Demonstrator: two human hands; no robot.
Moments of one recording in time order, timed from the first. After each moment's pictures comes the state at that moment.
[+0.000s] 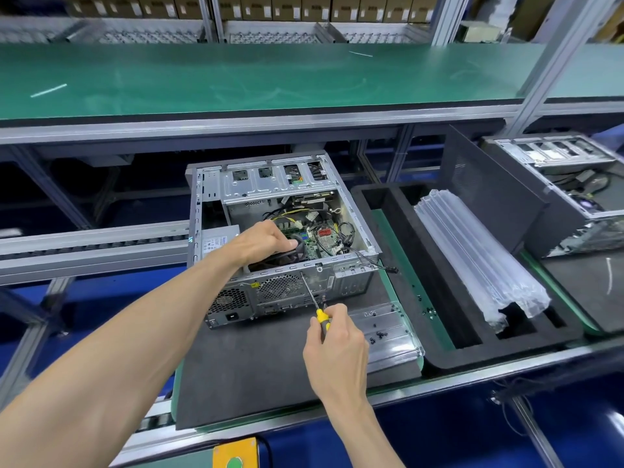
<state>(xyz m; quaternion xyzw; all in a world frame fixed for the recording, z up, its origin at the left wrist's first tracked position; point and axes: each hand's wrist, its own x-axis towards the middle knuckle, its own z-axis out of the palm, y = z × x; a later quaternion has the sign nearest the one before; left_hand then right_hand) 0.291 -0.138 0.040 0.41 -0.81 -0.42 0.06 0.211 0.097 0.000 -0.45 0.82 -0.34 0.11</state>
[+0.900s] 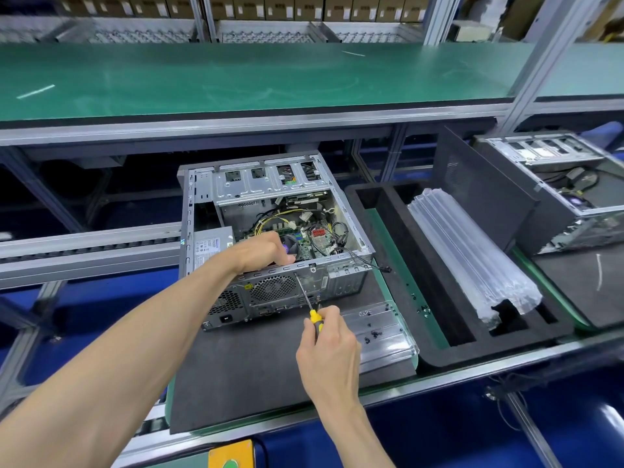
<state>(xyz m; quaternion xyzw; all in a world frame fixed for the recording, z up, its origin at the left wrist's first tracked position) 0.282 -0.124 0.043 0.39 -0.82 -0.42 -0.02 0.215 0.096 0.002 -0.44 0.82 -0.35 0.09</state>
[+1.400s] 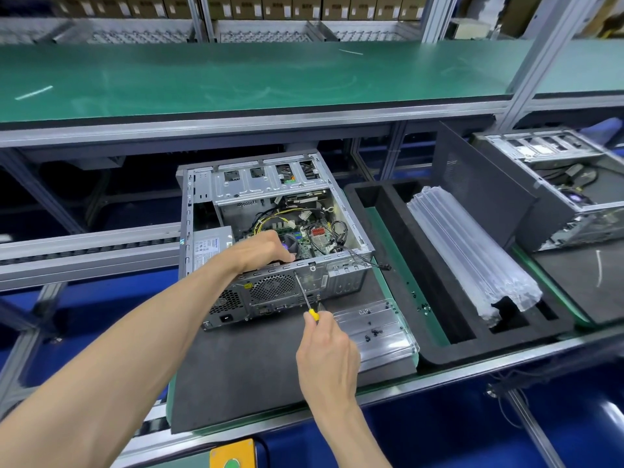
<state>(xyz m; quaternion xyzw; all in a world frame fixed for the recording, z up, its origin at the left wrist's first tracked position) 0.279 -0.118 0.047 0.39 -0.82 -0.42 -0.01 0.220 0.095 0.000 -0.48 0.83 -0.28 -0.05</state>
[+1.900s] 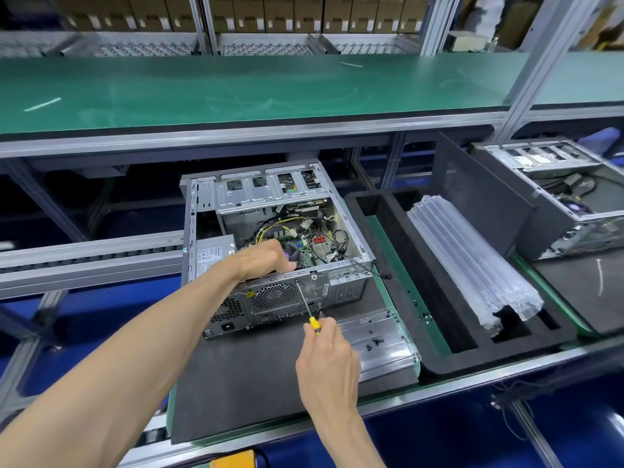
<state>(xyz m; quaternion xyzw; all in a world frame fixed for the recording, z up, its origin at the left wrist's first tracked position) 0.280 -0.122 0.045 0.38 -0.82 -0.42 -0.01 0.222 0.096 0.003 -0.48 0.83 -0.30 -0.01</state>
